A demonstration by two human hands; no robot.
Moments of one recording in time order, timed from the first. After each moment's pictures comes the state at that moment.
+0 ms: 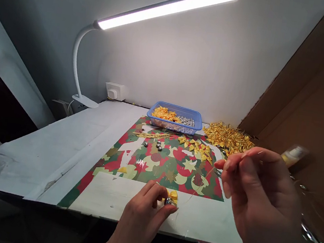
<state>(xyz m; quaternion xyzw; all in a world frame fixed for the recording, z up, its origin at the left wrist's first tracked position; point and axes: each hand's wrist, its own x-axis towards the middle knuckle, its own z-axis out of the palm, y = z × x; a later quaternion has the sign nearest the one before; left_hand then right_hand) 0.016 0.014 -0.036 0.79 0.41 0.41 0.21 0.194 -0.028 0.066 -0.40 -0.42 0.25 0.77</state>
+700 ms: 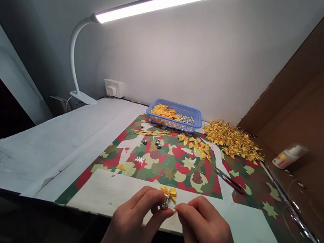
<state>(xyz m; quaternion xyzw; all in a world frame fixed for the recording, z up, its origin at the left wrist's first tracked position) 0.015 -0.001 -0.020 0.80 0.33 0.49 0.12 0.182 -0.060 -0.025 -0.54 -0.74 0.04 0.40</state>
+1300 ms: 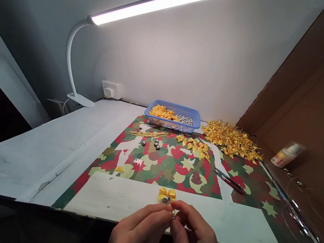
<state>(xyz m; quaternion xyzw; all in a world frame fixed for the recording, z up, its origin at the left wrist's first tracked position) 0.008 -0.013 -0.048 0.80 0.25 0.49 0.24 0.148 -0.062 -0.049 -0.56 -0.44 0.39 0.58</state>
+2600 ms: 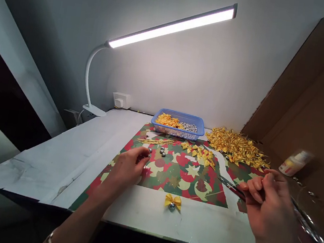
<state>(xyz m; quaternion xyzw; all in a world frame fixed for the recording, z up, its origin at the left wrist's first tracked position) -0.026 0.103 0.009 0.72 0.52 0.40 0.23 0.267 -0.012 0.000 -0.40 -0.23 0.29 0.84</state>
